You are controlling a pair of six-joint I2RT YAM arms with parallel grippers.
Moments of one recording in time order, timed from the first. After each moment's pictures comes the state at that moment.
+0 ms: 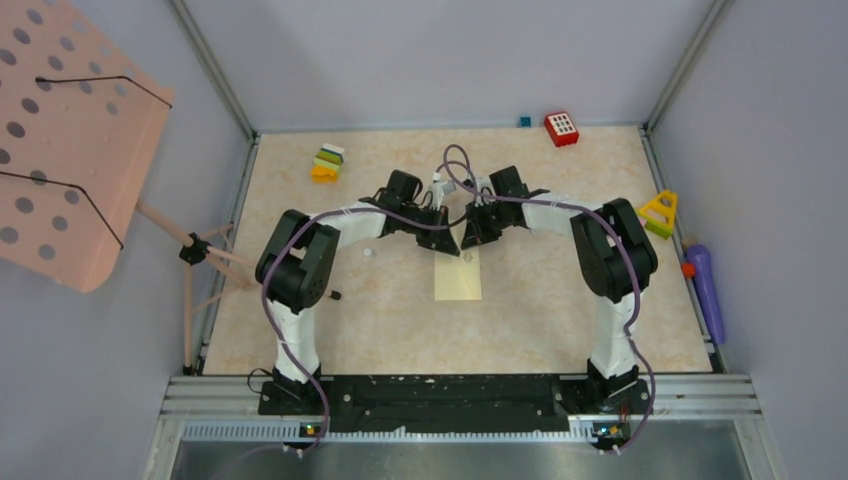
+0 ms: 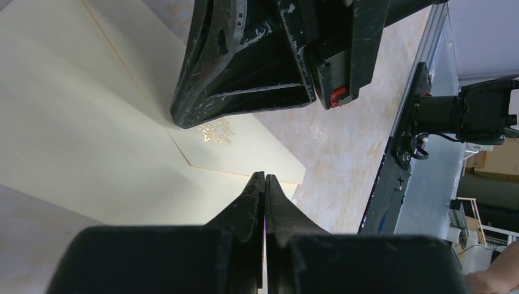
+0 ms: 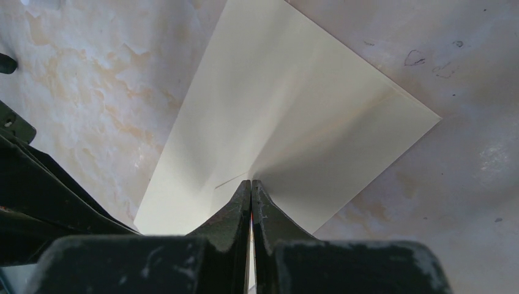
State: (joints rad) left arm -0.48 1.97 1.25 -0.13 0.86 -0.22; right arm 0.44 2.01 1.27 -0.26 -0.55 0.12
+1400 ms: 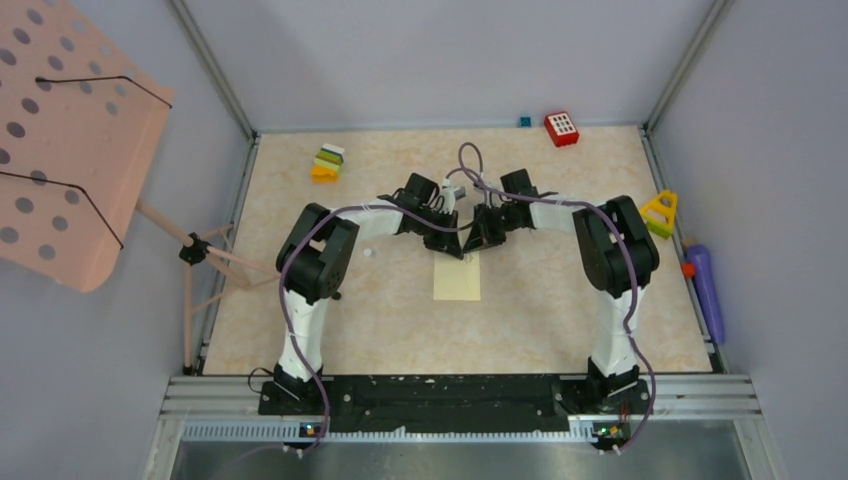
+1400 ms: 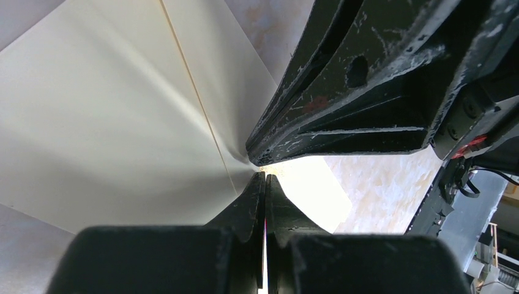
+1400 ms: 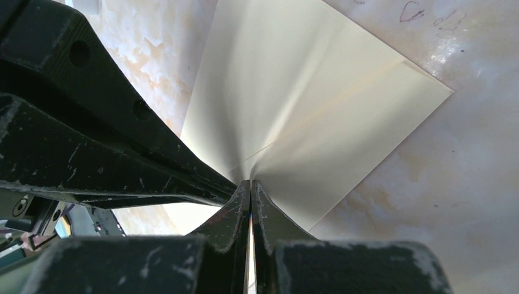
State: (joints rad) left arm -0.54 2.11 1.38 -0.24 0.66 -0.23; right arm 0.38 2.03 1.23 -0.22 -0.71 0.22
